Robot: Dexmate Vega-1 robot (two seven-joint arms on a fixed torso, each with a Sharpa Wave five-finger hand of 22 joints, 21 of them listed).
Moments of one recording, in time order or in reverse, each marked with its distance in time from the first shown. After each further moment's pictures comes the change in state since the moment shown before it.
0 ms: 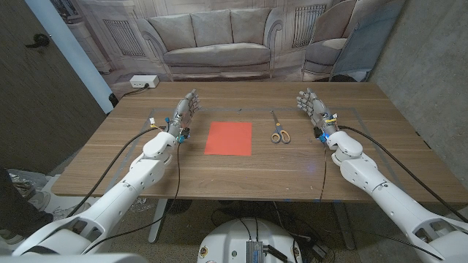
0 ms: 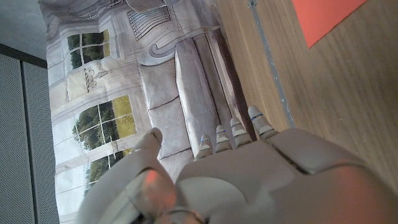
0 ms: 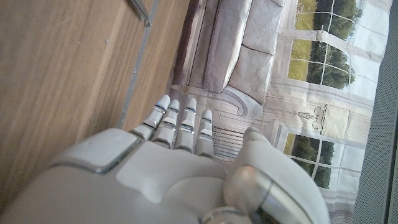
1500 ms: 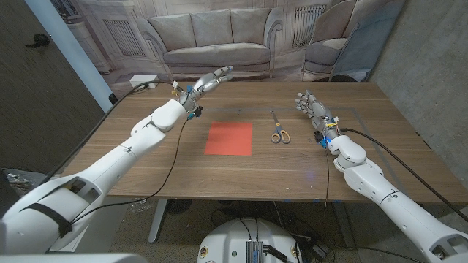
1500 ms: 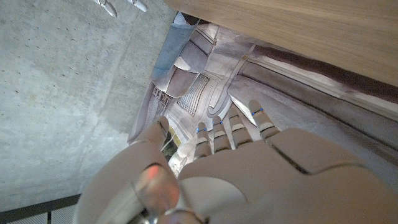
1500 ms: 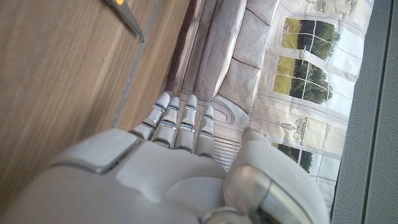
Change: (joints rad) left arm -0.285 0.099 0.202 -0.027 0.556 -0.124 -0.056; left_hand 0.142 0.047 0.096 -0.080 0.000 0.163 0.034 0.024 0.004 0.133 -0.019 0.016 0.000 0.113 -0.037 0.006 0.009 0.051 0.029 0.003 0.000; right arm -0.106 -0.060 0.009 -0.172 -0.048 0.001 -0.058; right_hand 0.005 -0.003 0.025 -0.003 0.000 0.059 0.005 0.007 0.005 0.043 0.011 0.003 0.005 0.036 0.000 0.000 0.004 0.013 0.012 -0.005 0.004
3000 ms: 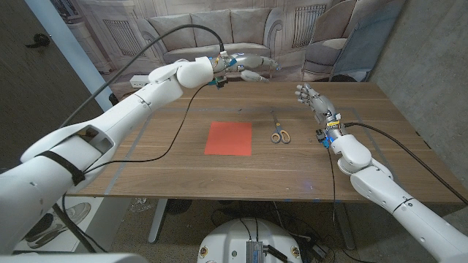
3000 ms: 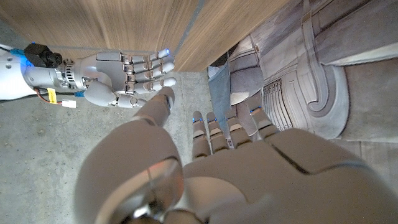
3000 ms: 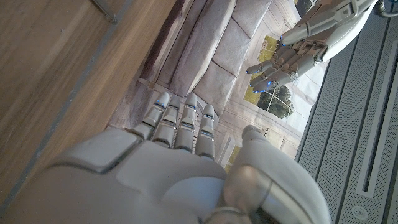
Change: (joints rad) left arm -0.362 -0.055 0.209 -0.083 0.503 -0.025 -0.208; left_hand 0.361 -0.076 0.081 -0.181 0.000 0.186 -0.018 0.012 0.000 0.104 -0.077 -0.008 0.000 0.016 -0.050 -0.028 -0.017 0.052 -0.038 -0.008 0.000; right arm -0.099 -0.073 0.033 -0.198 -0.170 0.013 -0.131; right_hand 0.000 -0.008 0.008 -0.008 0.000 0.011 -0.004 -0.004 0.000 0.011 0.000 0.000 0.000 0.000 0.000 0.000 0.000 0.002 0.009 -0.007 0.000
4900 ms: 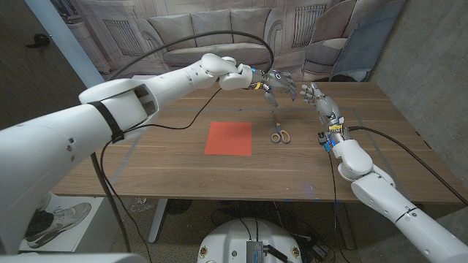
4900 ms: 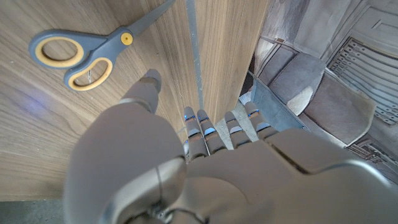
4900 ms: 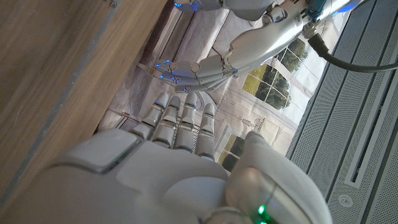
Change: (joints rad) left arm -0.345 -0.293 0.487 0.481 0.615 -0.122 0.367; left_hand 0.188 -0.147 -0.184 0.057 0.036 0.075 -0.068 0.065 0.073 0.054 -0.094 0.041 0.099 -0.049 -0.009 0.024 0.089 -0.025 -0.042 -0.059 0.000; right arm -0.070 0.024 0.040 -0.057 -0.068 0.005 -0.085; right_hand -0.075 -0.012 -0.013 0.044 -0.005 0.027 0.006 -0.004 0.000 0.012 0.012 -0.005 0.000 0.004 0.004 -0.005 0.005 0.000 0.007 -0.015 0.000
